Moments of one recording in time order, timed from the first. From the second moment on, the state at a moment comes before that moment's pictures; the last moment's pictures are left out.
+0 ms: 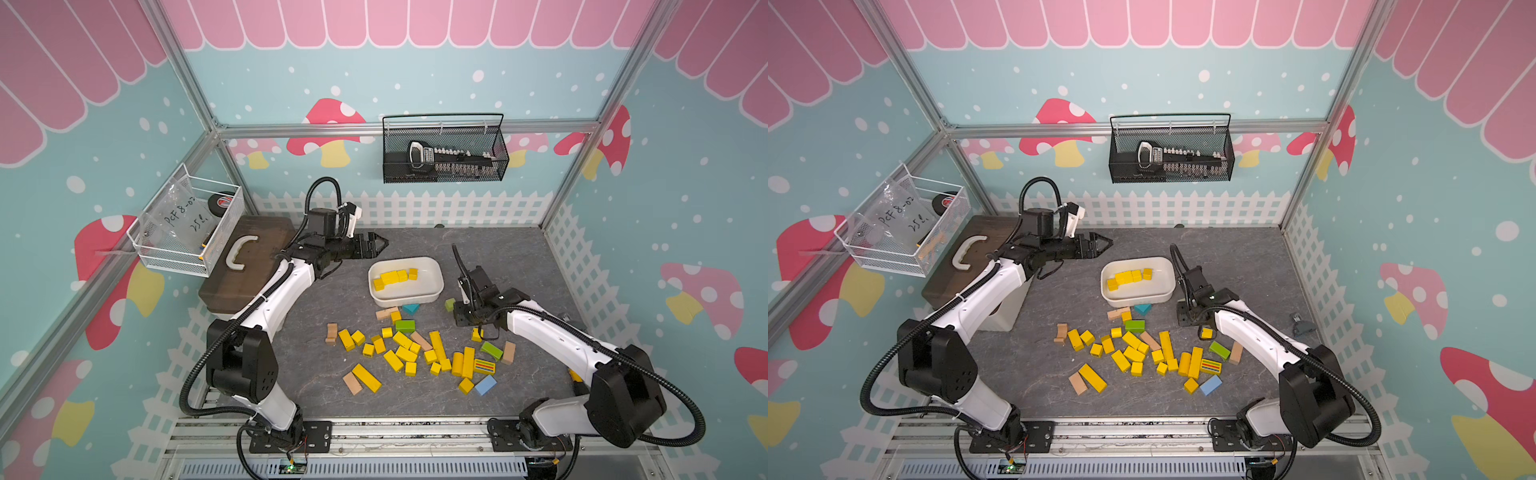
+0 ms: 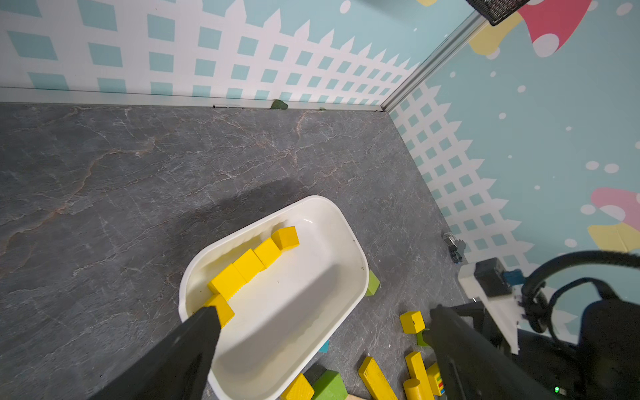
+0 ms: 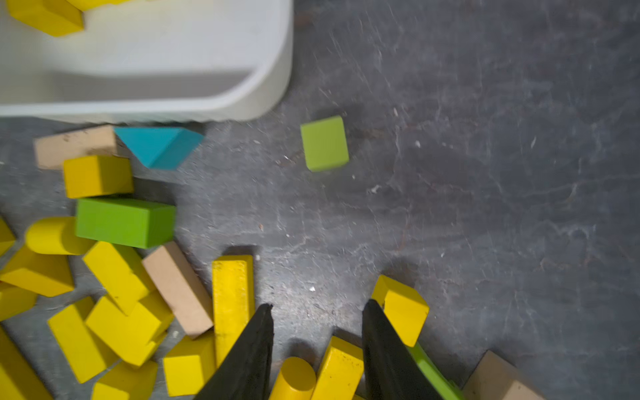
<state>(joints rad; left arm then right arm) -0.23 1.64 1.43 -0.36 0.57 -0.32 0.52 1.36 0.90 -0.68 0.11 0.39</state>
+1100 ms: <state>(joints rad) -0.29 1.64 1.43 -0.40 0.53 -0.29 0.44 1.40 0.75 -0.61 0.18 0.53</state>
